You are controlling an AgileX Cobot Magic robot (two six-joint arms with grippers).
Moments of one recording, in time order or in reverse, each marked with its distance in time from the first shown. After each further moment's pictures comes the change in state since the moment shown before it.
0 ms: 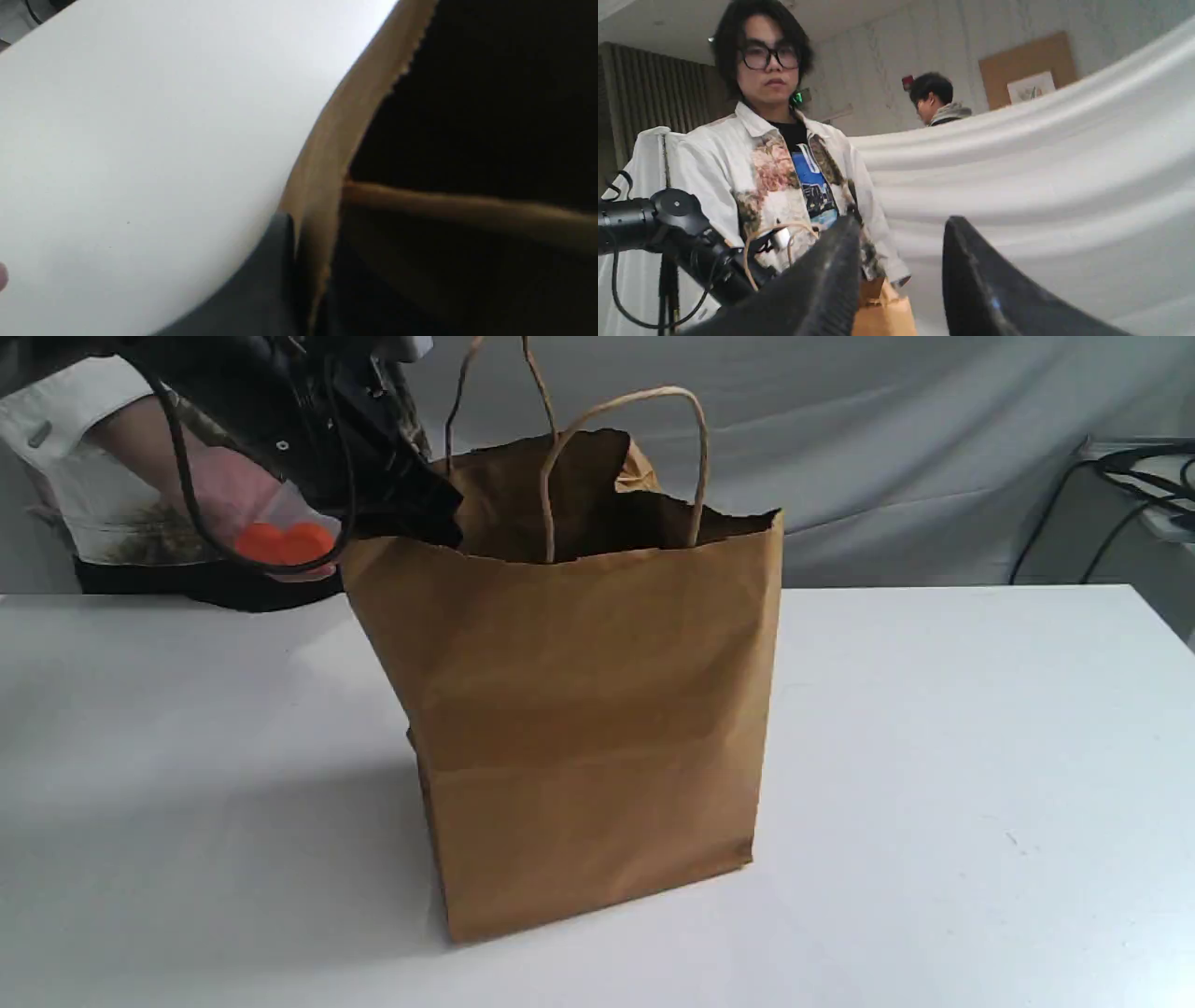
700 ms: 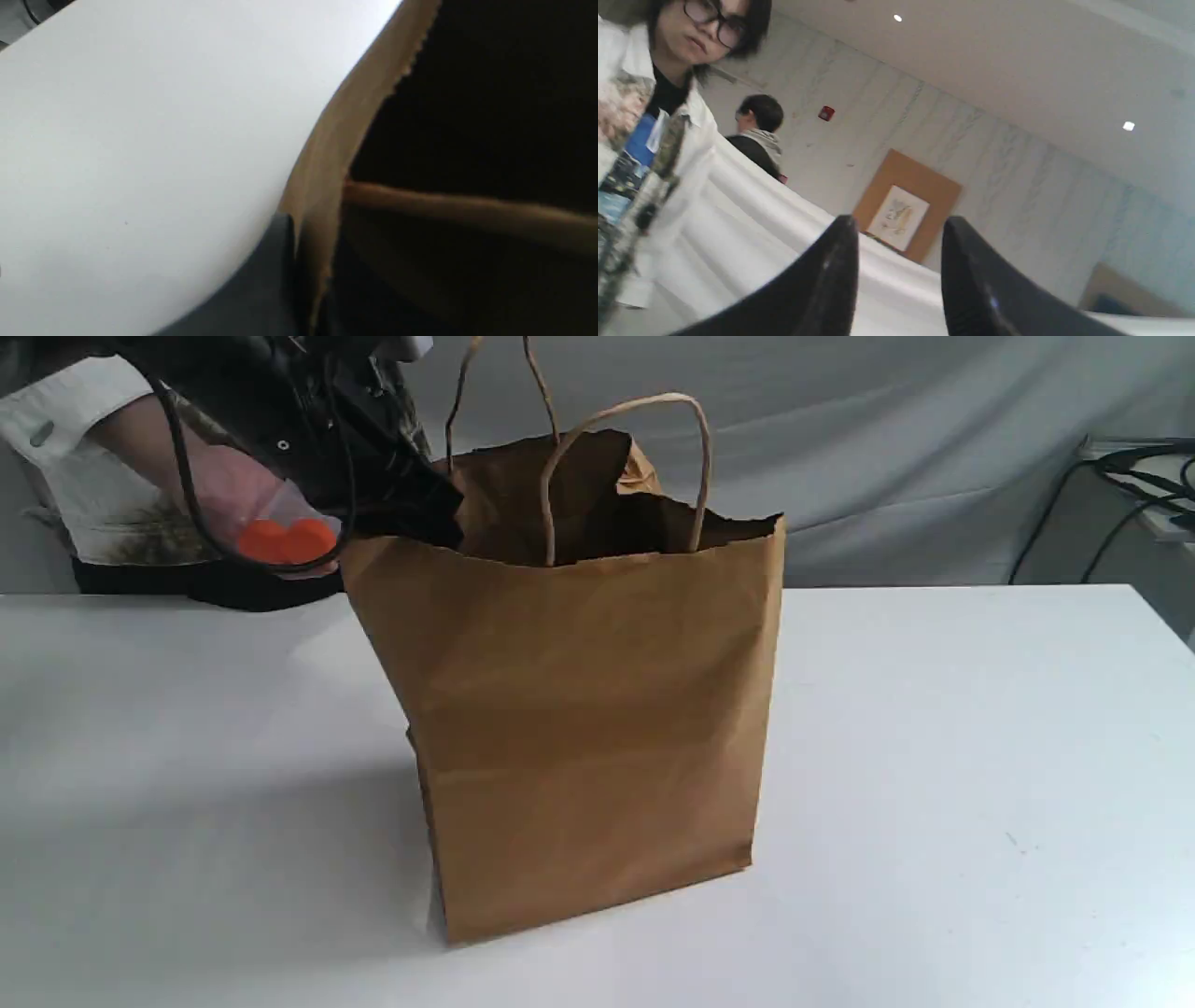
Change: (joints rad) left arm 0.000 0.000 0.000 -0.002 0.000 -0.001; right arm 0.029 0.738 -0.550 0.249 -0.185 -1.220
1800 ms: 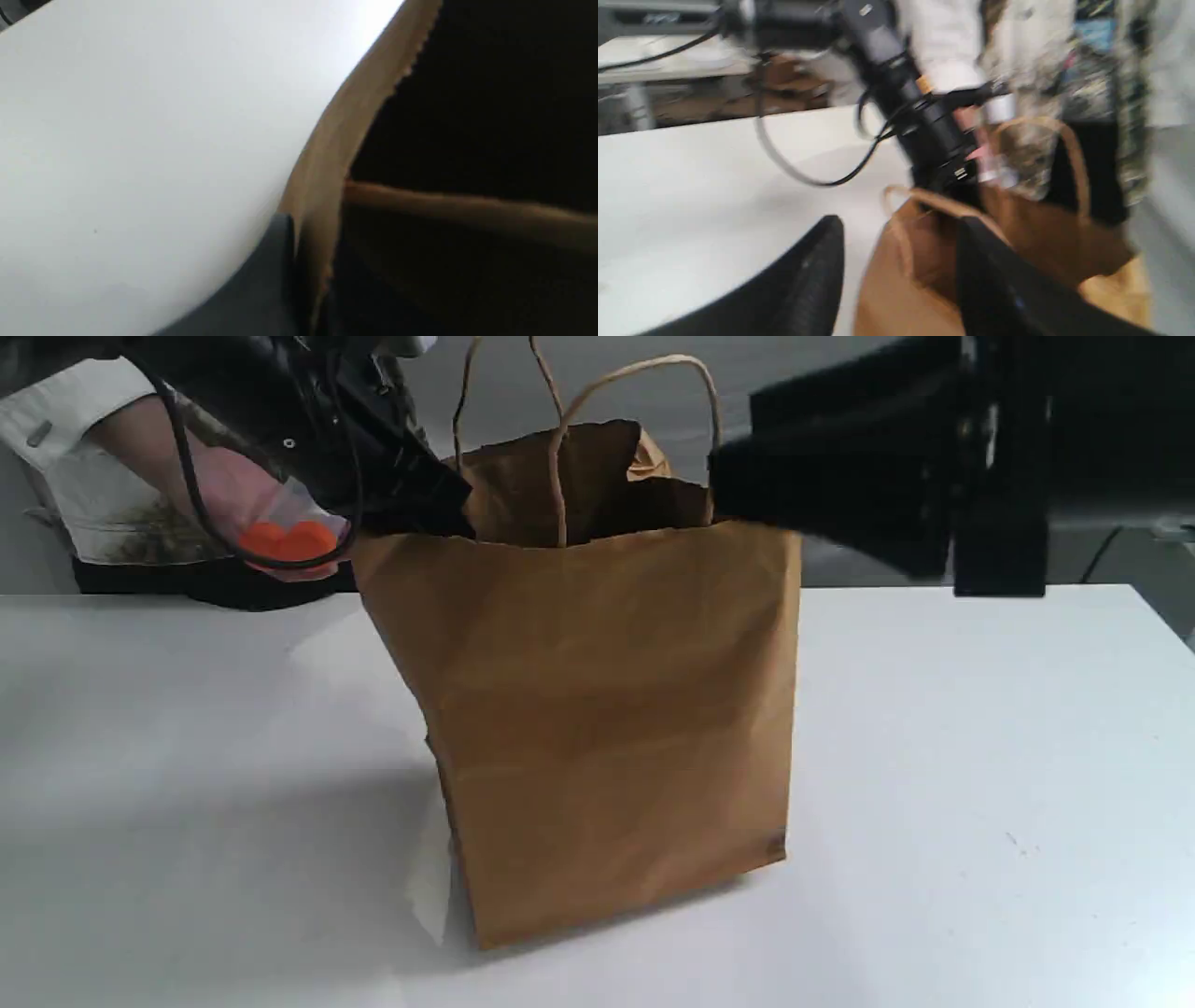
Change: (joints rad) left arm 0.000 0.000 0.000 -0.050 0.009 -0.007; right arm 0.143 0.548 -0.379 -1.197 -0.399 1.722
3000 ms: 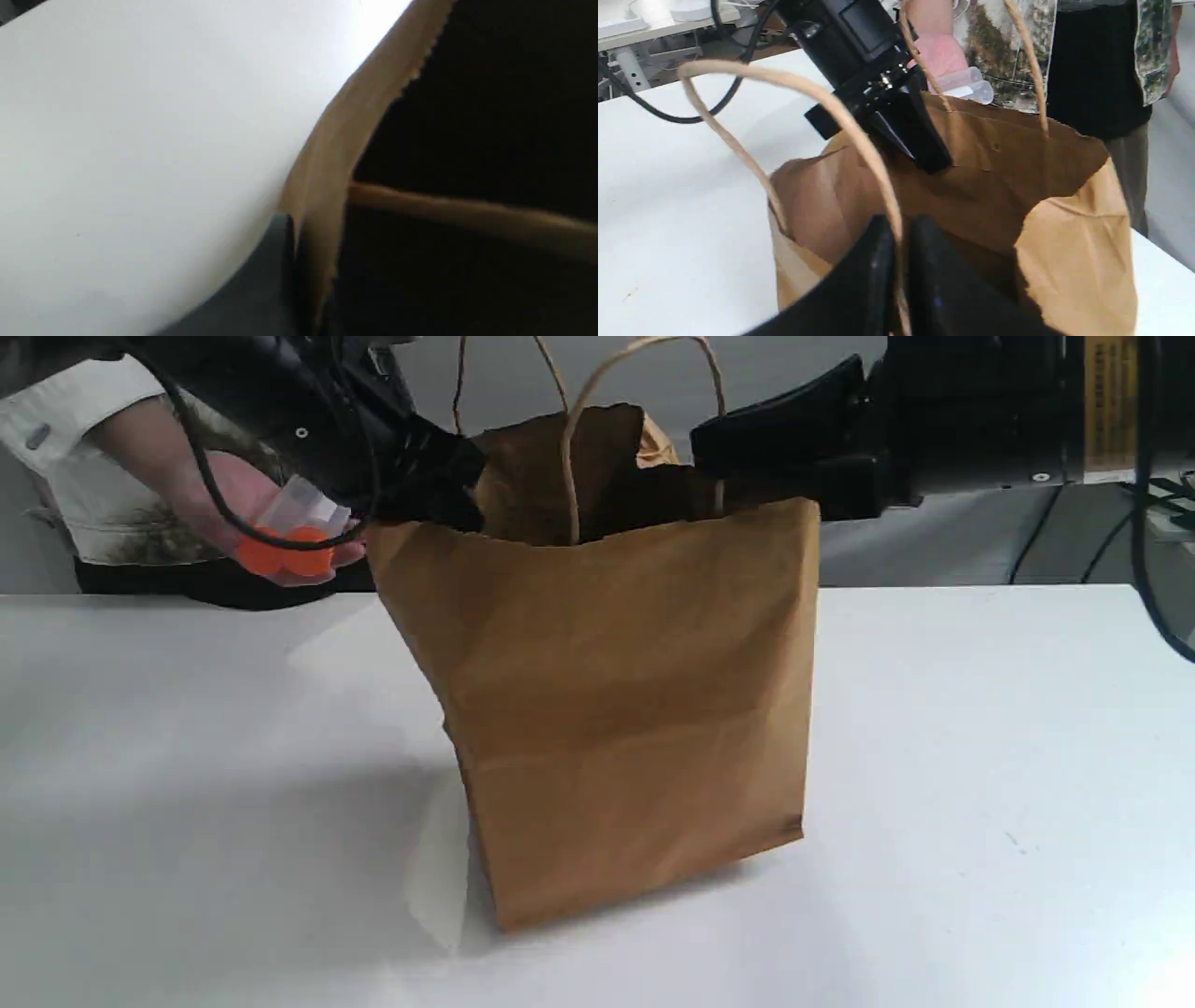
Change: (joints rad) left arm 0.000 0.000 0.000 -0.035 -0.032 -0.130; right arm -0.006 0.284 -0.186 -0.013 0.059 0.016
